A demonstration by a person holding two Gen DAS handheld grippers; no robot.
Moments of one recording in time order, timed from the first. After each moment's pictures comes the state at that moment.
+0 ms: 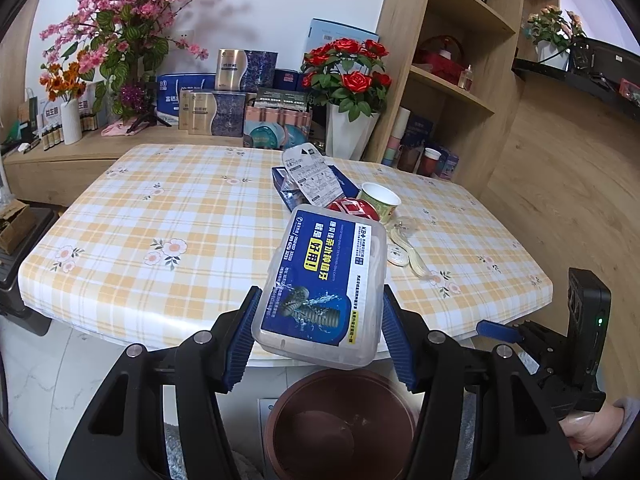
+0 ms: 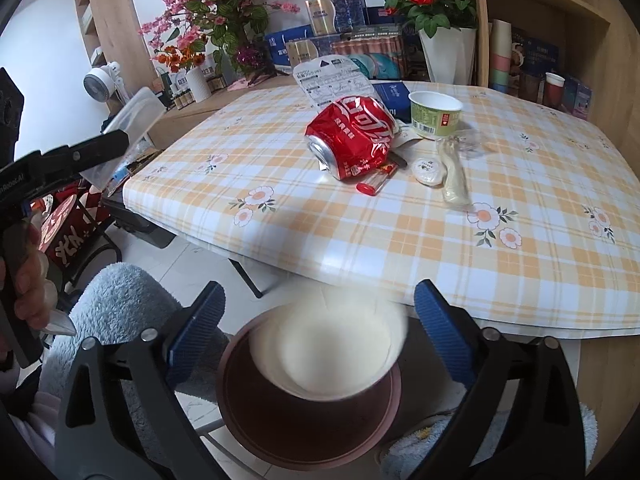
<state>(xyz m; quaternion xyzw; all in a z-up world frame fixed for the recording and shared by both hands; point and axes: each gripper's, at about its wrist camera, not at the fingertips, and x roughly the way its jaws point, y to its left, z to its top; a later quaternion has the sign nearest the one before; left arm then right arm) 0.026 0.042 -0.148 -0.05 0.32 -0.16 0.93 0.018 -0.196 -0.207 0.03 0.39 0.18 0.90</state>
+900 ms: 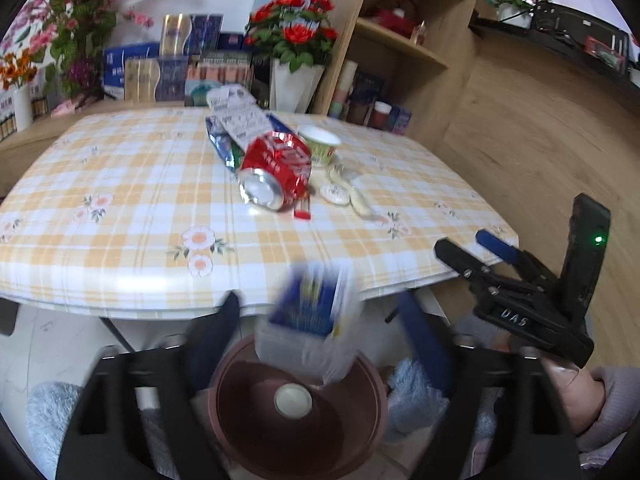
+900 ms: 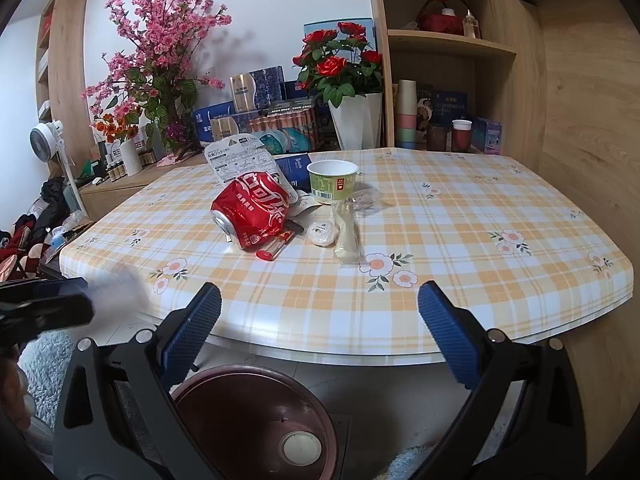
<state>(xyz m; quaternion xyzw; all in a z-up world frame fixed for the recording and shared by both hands) 0.003 -0.006 -0.196 -0.04 0.35 -0.24 0.91 0.001 -0.245 -0.208 0.04 0.26 0.03 0.96</state>
